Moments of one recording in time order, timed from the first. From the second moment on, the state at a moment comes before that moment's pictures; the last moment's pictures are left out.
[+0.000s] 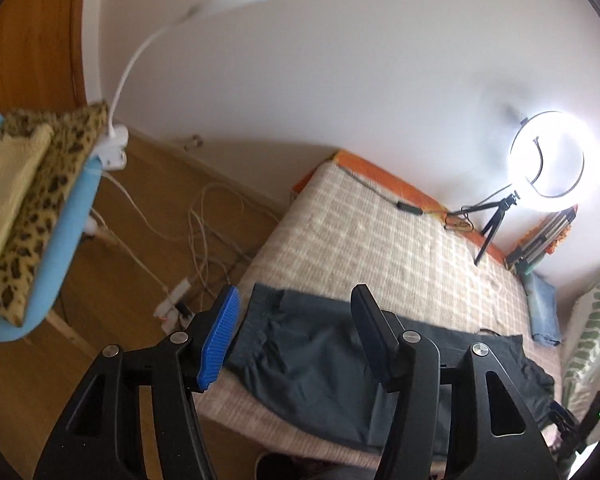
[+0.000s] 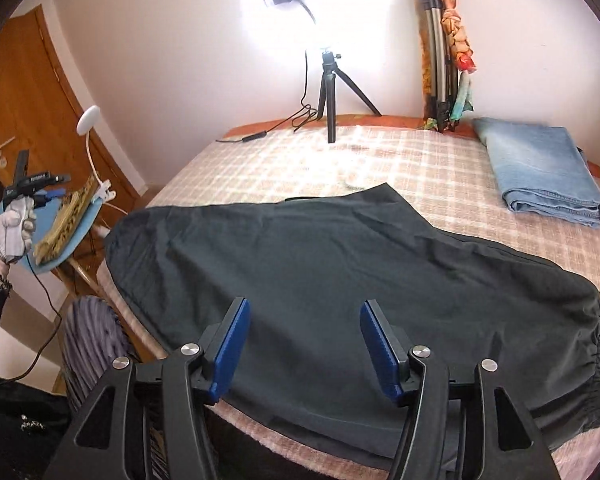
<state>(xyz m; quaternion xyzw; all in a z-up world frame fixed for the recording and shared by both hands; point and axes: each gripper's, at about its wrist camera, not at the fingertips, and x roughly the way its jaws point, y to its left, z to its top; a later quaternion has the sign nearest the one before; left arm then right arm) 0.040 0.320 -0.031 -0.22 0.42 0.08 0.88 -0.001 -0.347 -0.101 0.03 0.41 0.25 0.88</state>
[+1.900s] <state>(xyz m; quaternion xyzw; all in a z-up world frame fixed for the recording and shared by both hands) 0.058 0.272 -0.154 -0.29 0.35 -0.02 0.89 0.035 -0.251 -0.111 -0.01 0.45 0.27 0.85</state>
